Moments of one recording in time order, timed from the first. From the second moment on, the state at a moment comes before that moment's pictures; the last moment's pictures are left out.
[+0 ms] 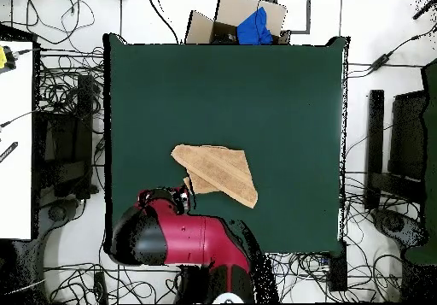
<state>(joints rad) -0.03 -1.01 -0.01 2.14 -0.01 0.27 1.57</state>
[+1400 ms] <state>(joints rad) -0.08 -0.82 -0.01 2.13 -0.01 0.13 1.57</state>
